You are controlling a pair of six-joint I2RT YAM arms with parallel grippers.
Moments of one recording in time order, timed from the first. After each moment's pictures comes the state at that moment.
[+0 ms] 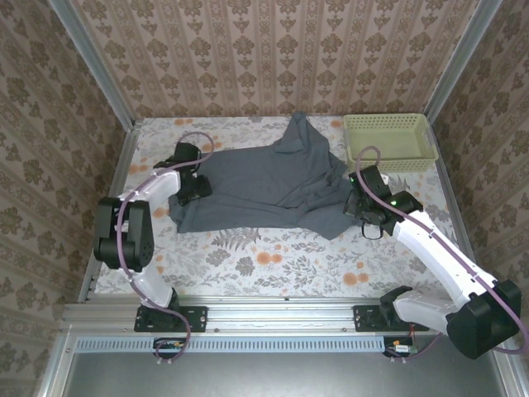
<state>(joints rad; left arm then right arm) -0.21 1.74 1.16 -0.63 -0.03 -0.43 0.37 1.13 0.94 -0.83 0.28 0.69</state>
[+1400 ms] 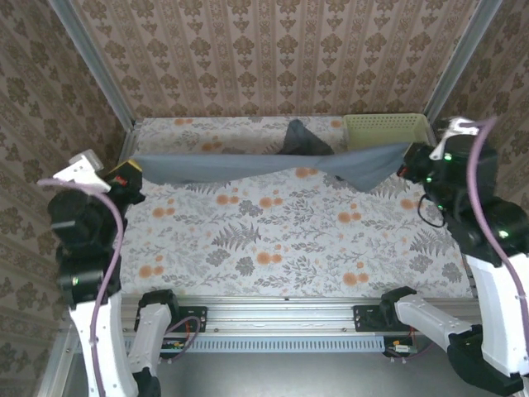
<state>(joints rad) 0.10 0.62 1.21 -0.64 0.27 -0.54 0.25 0.97 1.71 -1.10 0.31 0.45</state>
